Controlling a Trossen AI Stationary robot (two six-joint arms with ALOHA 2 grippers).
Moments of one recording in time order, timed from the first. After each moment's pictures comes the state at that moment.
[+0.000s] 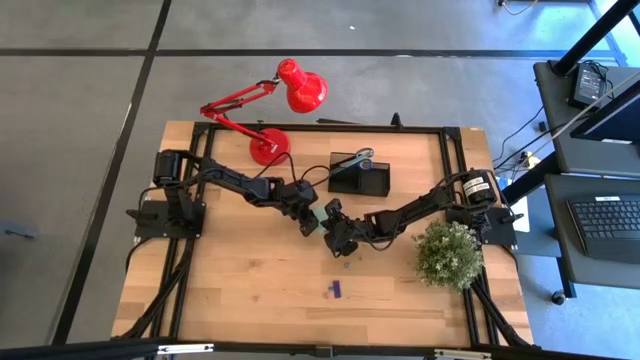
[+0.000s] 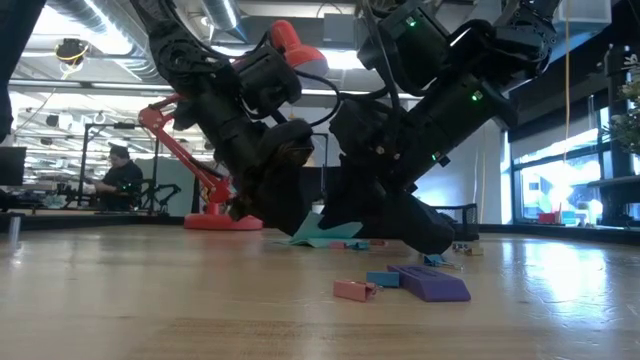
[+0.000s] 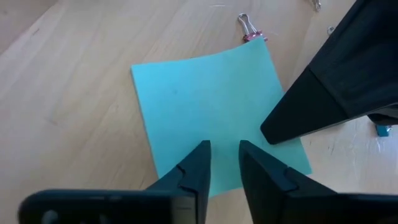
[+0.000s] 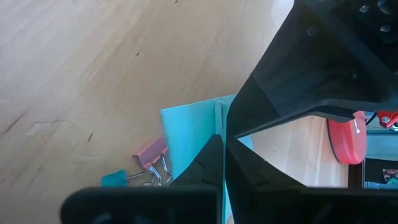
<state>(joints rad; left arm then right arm) 0.12 1.83 0.85 0.11 0.15 -0.55 0.19 1.97 0.93 0.27 0.44 -0.71</state>
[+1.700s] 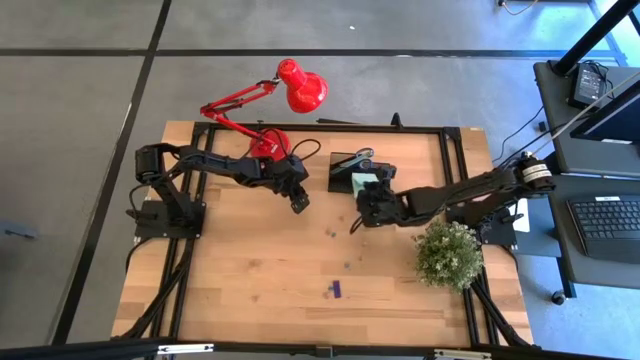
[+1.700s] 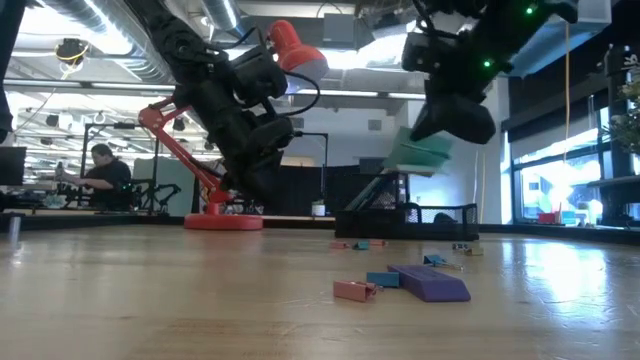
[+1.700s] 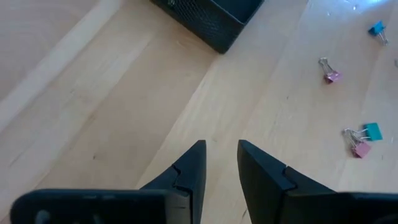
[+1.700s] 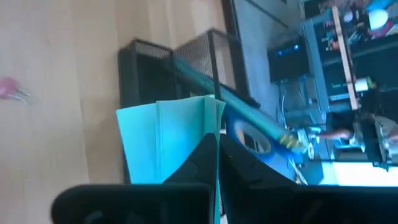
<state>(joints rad) 0.29 1.68 0.85 -0.10 0.08 -0.35 0.16 1.49 0.93 -0.50 0.87 -0.10</state>
